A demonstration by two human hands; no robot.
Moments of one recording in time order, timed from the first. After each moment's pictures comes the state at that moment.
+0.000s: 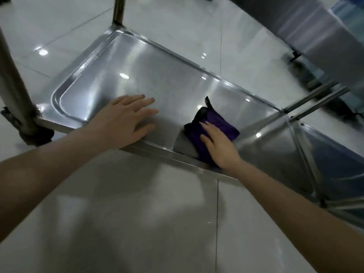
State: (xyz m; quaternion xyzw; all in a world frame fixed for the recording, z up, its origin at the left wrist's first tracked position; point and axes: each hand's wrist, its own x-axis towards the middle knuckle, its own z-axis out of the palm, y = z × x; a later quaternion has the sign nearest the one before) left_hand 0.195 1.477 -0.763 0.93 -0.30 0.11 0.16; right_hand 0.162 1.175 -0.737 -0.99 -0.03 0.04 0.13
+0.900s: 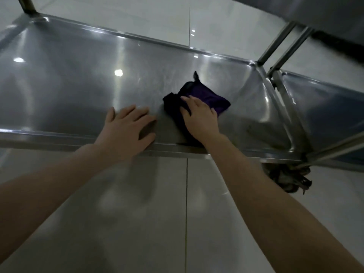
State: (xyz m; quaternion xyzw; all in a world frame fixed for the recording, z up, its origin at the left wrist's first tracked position) left_hand 0.144 1.288 -0.763 0.95 -0.27 0.01 0.12; right_hand 0.150 1.065 -0.749 -0.99 0.07 -0.02 0.15
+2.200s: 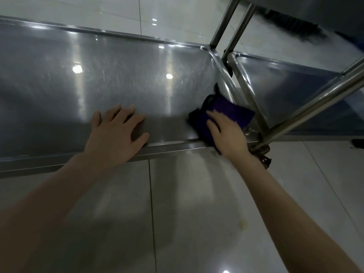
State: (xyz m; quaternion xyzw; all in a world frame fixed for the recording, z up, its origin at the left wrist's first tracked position) left_hand 0.128 1.180 -0.761 0.94 -0.30 0.02 0.13; right_hand 0.036 0.900 -0.743 -0.97 0.18 -0.07 0.17
